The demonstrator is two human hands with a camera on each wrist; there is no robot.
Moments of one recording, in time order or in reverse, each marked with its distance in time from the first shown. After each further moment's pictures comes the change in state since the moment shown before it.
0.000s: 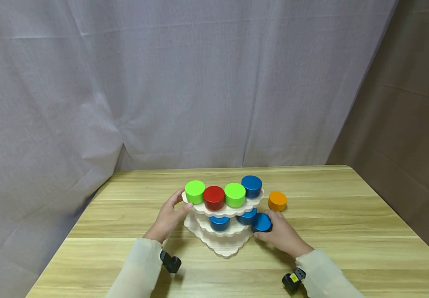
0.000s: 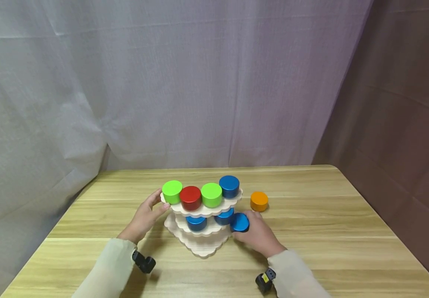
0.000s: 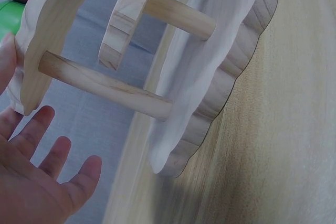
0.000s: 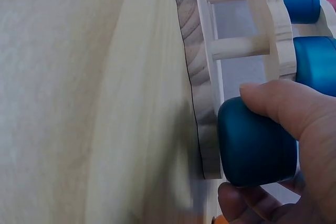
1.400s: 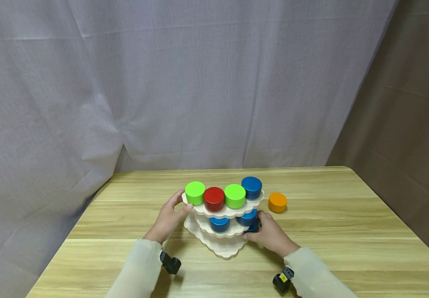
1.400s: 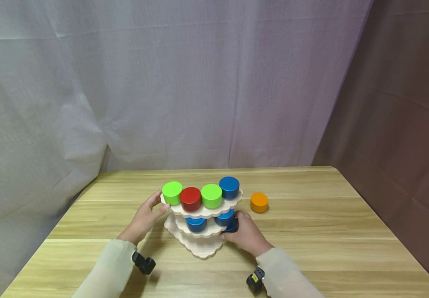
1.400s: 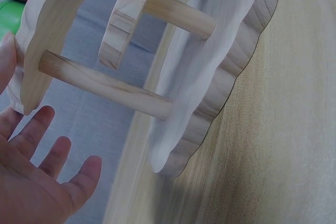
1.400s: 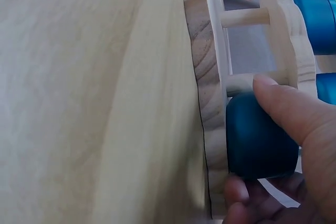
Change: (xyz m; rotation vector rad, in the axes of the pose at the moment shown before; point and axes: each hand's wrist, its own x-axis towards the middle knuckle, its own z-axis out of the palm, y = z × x) left_hand 0.002 -0.002 0.000 0.014 -0.002 0.017; right_hand 0.010 -0.014 0.019 0.081 -0.018 0.010
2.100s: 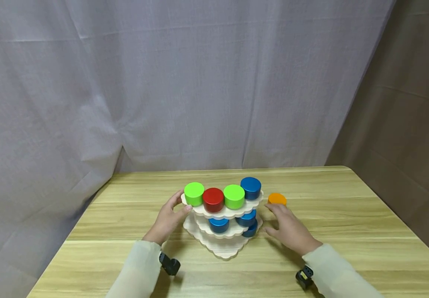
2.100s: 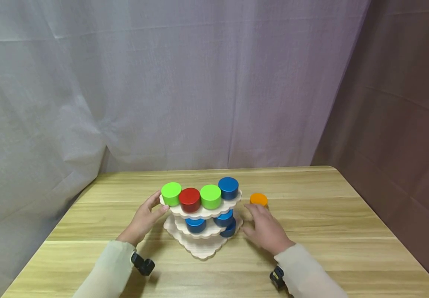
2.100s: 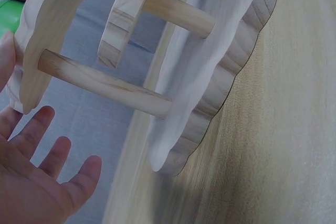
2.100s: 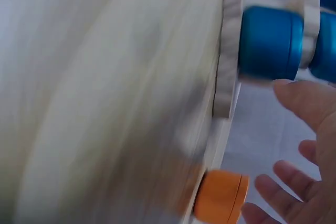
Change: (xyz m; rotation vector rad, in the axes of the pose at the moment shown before) left_hand -0.002 0.003 0.000 -0.035 -0.011 -0.001; right_hand -0.007 0.024 -0.043 -0.389 0.145 -0.301
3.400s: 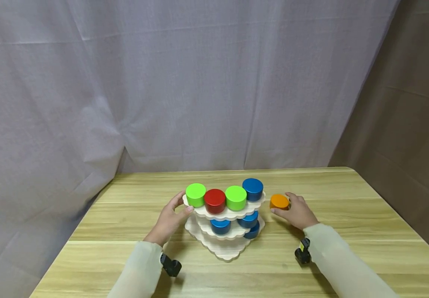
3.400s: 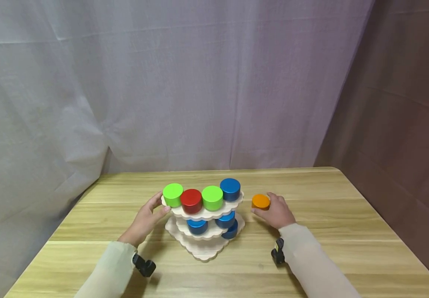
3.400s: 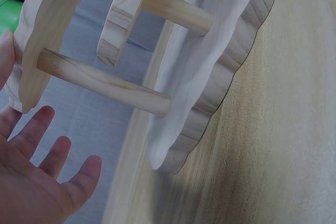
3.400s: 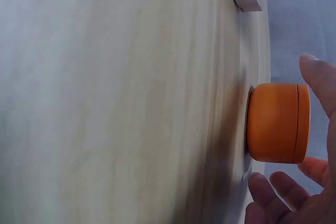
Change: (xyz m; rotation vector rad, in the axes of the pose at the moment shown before) left_hand 0.000 -0.002 0.001 0.016 0.025 -0.002; right_hand 0.041 0.062 0.003 0.121 -0.114 0.369
